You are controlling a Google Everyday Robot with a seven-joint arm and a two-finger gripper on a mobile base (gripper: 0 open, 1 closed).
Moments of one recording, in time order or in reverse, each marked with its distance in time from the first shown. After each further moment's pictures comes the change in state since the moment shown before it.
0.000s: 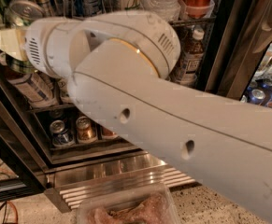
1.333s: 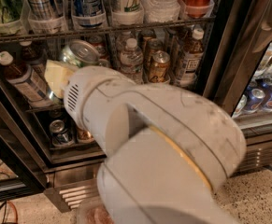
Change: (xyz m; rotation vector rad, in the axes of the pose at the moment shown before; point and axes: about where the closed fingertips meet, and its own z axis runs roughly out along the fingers) arm 0.053 -0.029 -0.087 0.214 -0.032 0.288
